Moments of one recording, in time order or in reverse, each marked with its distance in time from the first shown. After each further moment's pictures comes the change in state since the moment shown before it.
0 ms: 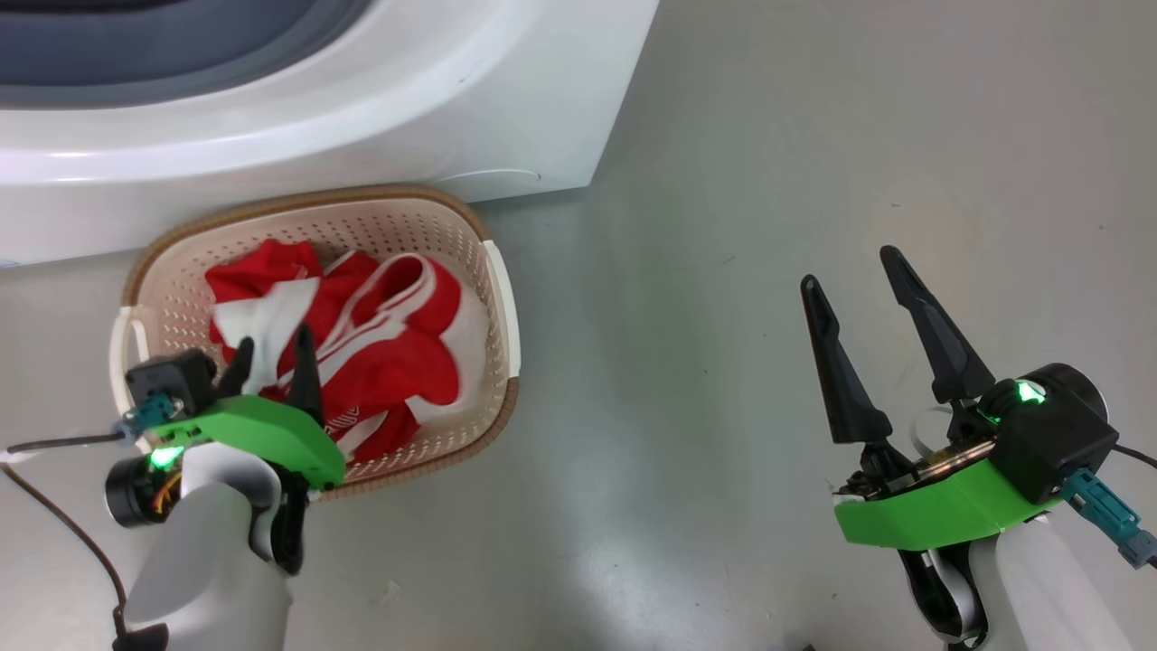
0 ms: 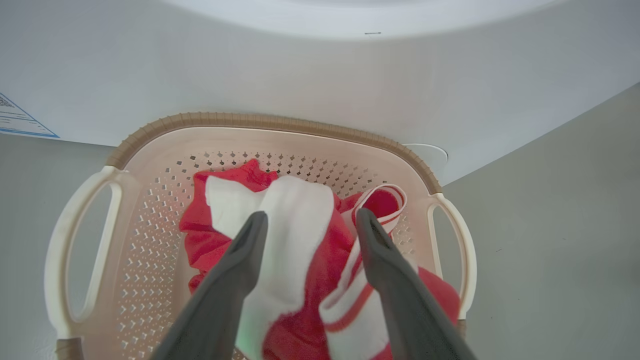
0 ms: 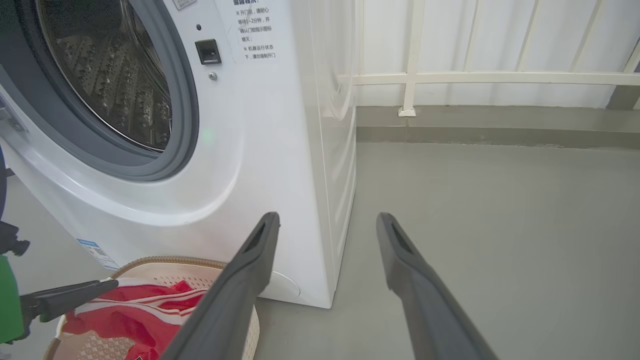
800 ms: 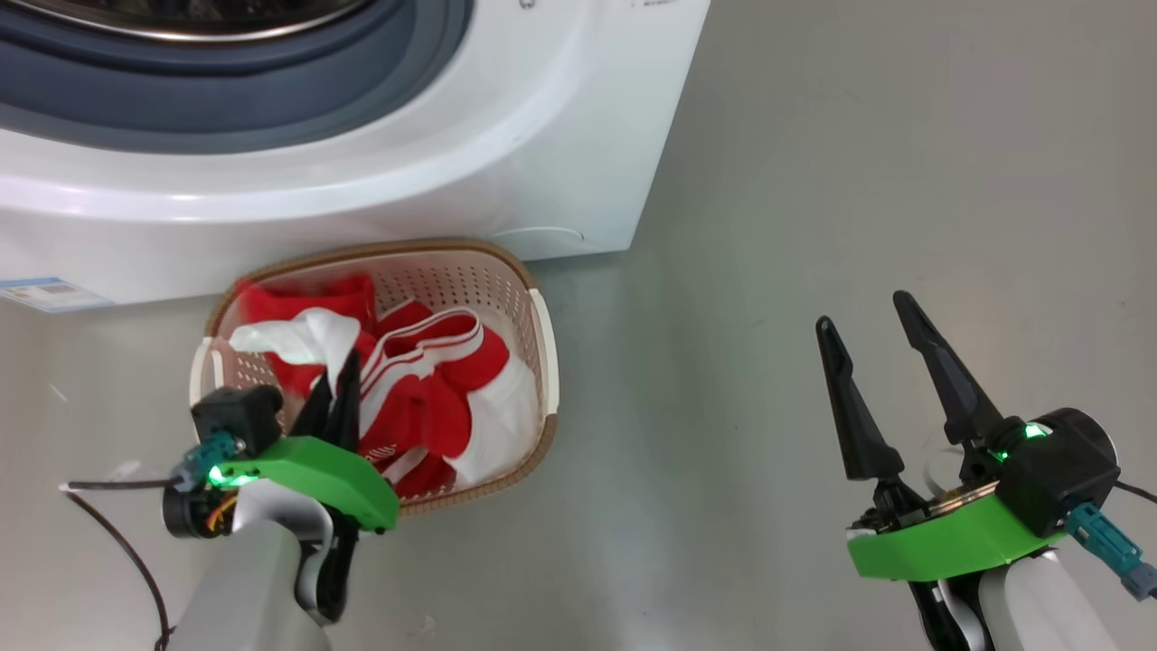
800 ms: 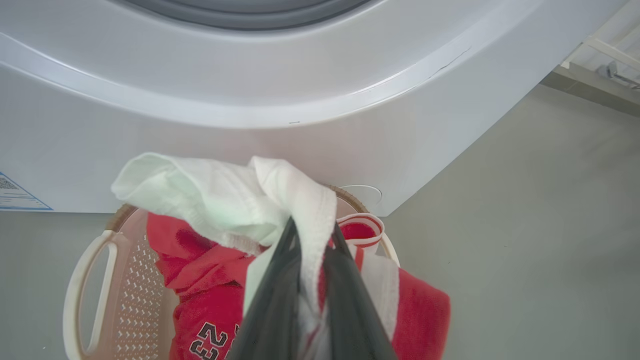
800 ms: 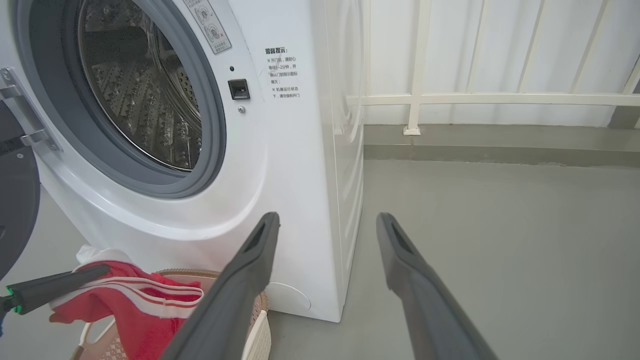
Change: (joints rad) left arm 0.159 0.007 -0.164 -0.264 -0.052 0.000 0.000; right arm 0.075 0.001 -0.027 -0.001 -0.007 0.000 0.000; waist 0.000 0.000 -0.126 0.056
